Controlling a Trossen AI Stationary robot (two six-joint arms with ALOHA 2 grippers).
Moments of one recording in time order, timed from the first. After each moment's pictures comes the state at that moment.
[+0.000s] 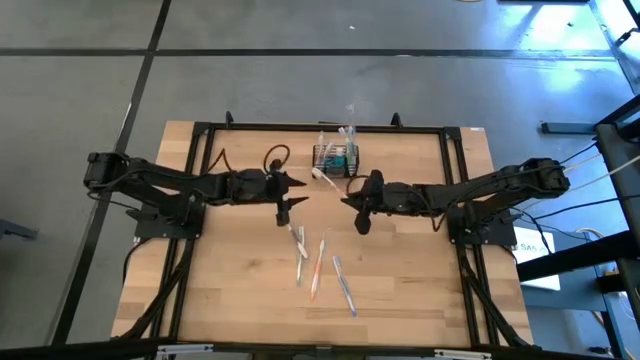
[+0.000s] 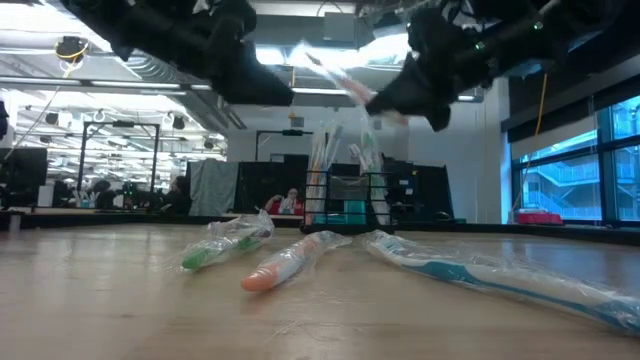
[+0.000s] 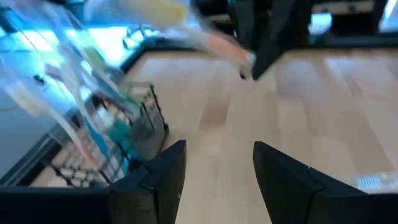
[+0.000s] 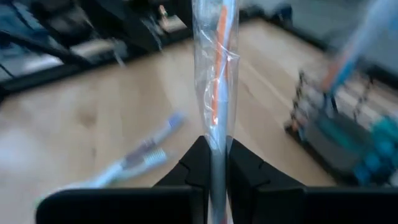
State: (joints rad) left arm 0.05 1.26 0.61 0.31 -0.20 0.02; right arm 0.08 1.38 0.63 0.33 0.29 0.32
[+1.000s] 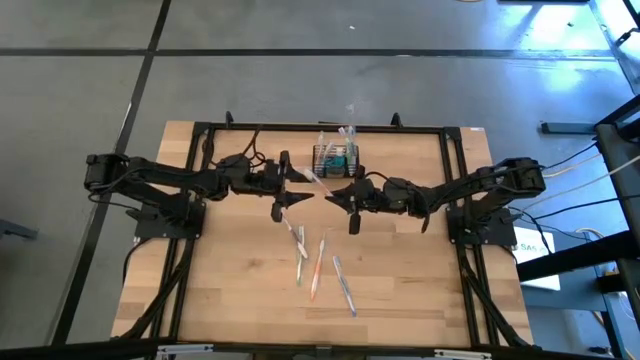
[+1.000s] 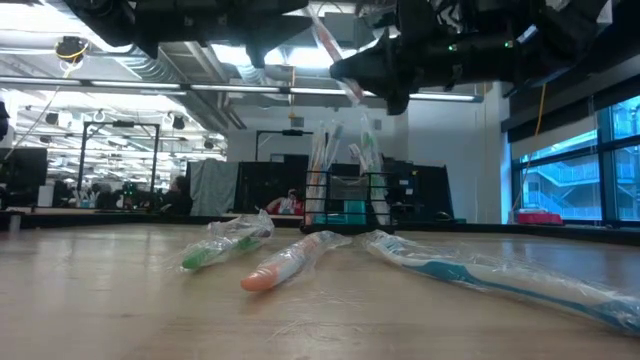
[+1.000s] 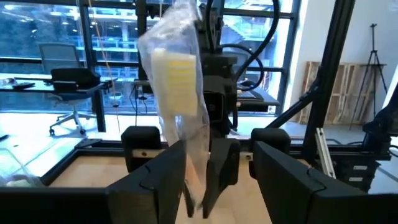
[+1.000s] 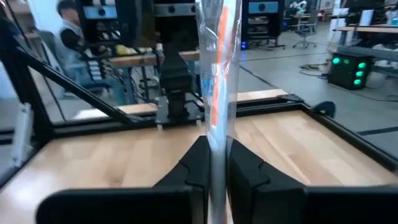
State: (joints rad) left arm 0.13 1.26 0.61 0.73 0.16 -0.07; right arm 0.04 1.57 0.63 0.90 0.13 0.08
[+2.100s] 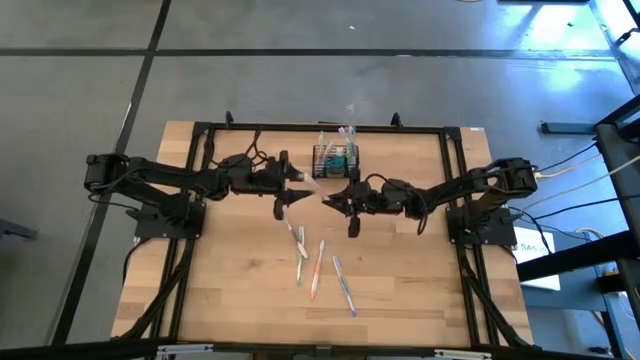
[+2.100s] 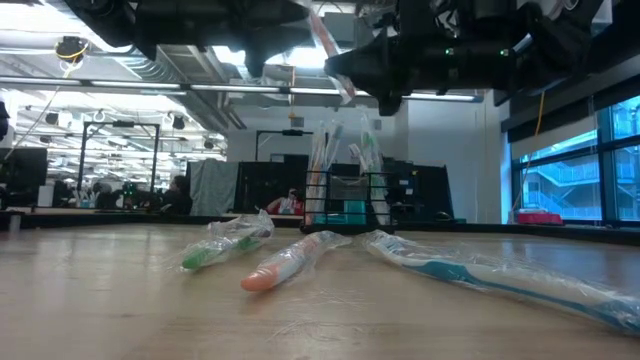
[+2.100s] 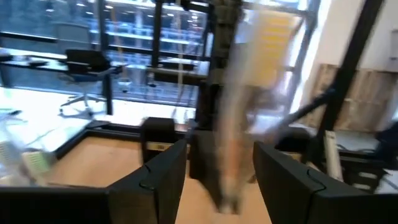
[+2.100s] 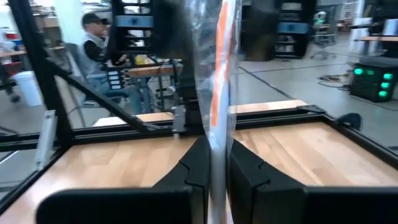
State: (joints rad) left arm 0.13 1.26 0.61 0.69 0.12 -0.14; right arm 0.03 1.64 0.63 1.02 0.06 0.09
